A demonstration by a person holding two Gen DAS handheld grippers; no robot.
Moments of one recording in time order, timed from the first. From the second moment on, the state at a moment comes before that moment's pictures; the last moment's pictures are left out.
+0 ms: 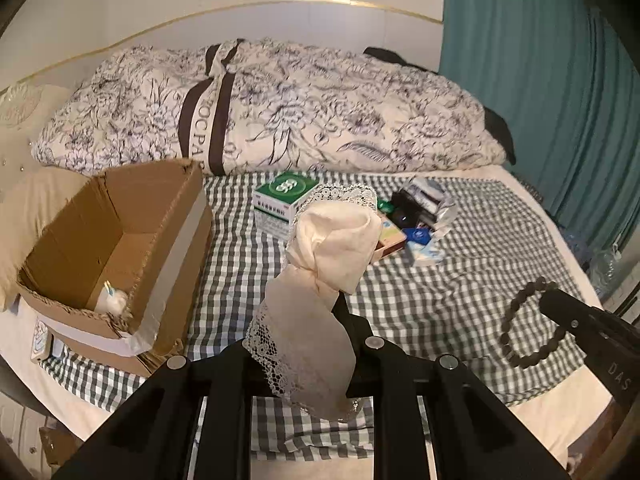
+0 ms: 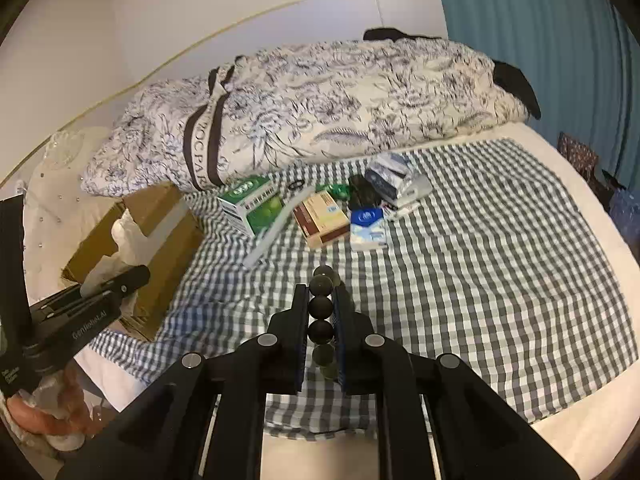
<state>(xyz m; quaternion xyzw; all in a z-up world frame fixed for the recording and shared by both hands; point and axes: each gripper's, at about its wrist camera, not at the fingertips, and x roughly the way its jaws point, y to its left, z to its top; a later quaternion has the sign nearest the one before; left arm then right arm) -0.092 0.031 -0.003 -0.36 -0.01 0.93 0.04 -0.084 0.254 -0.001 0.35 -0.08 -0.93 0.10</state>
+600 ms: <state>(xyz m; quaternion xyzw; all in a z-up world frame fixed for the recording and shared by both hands) -0.089 -0.064 0.062 -0.33 -0.03 0.94 0.02 -0.092 0.130 0.074 0.30 -0.01 -0.94 0.17</state>
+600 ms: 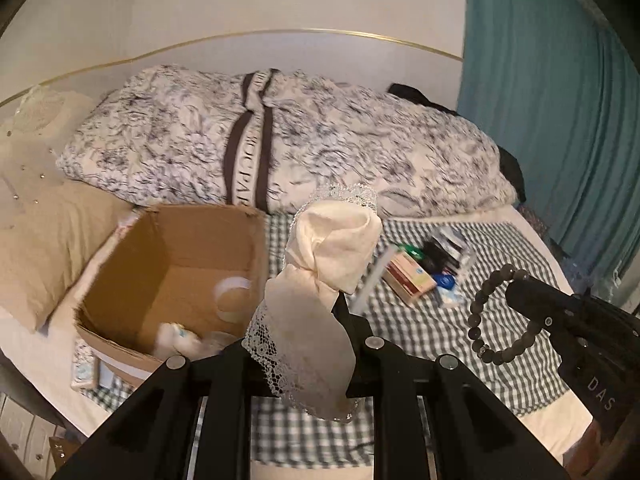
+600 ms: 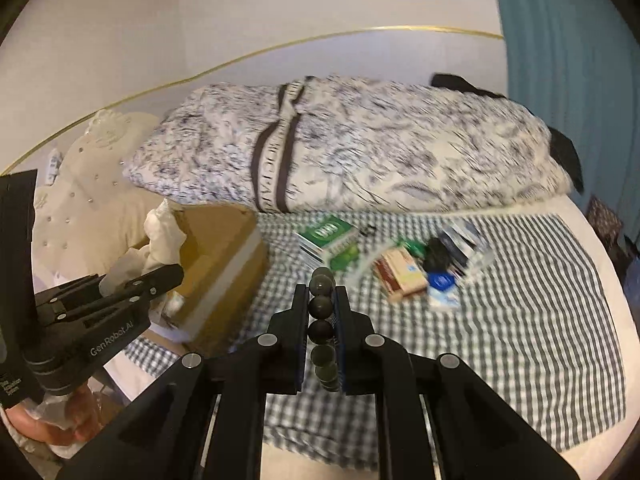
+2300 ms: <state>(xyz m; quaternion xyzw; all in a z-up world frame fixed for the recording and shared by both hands) -0.146 -0.220 -0.015 -0.39 -0.09 0.91 -0.11 -0.186 -0.038 0.030 0.33 -0.01 -0.90 0.28</state>
